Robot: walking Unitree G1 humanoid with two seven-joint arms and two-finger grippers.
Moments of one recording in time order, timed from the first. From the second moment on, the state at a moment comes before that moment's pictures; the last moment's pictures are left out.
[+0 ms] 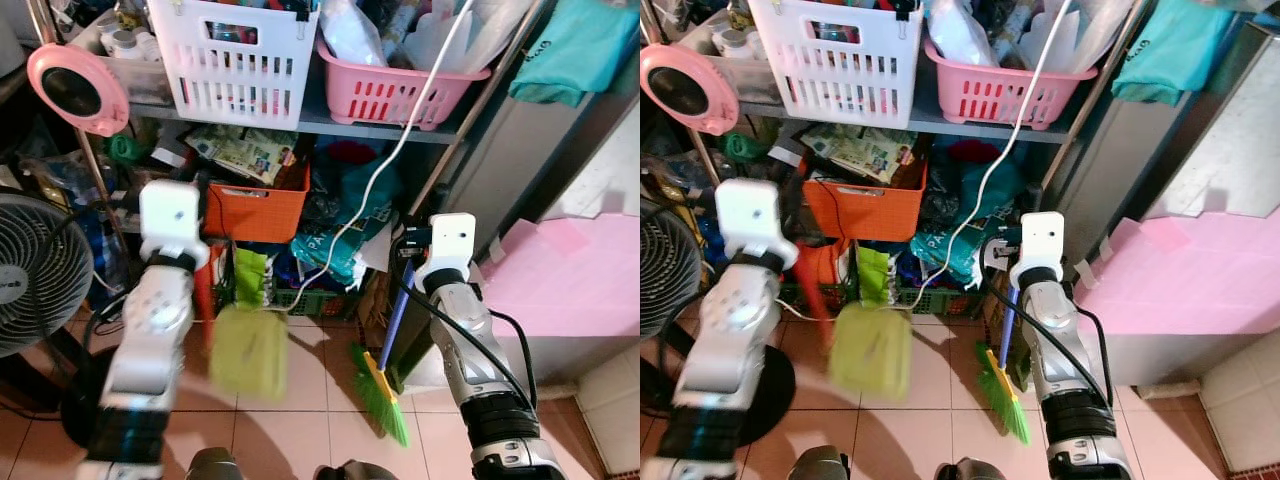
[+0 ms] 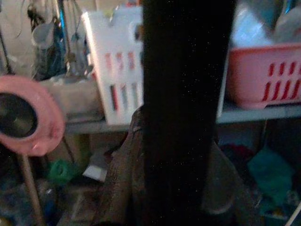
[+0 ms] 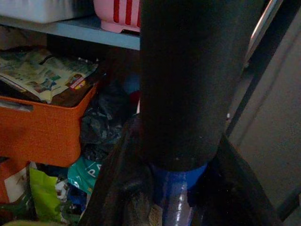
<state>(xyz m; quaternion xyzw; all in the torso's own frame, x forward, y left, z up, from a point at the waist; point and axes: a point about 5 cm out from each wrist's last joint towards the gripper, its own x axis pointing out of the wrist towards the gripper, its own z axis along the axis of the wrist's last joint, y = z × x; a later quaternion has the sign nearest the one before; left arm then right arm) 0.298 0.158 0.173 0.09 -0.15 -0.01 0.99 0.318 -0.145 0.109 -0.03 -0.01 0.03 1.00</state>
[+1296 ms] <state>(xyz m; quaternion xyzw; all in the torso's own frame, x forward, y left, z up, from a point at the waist) 0.287 0.152 0.153 0.08 -0.12 0.02 0.99 0.317 -0.142 0.119 -0.02 -0.03 0.04 1.00</state>
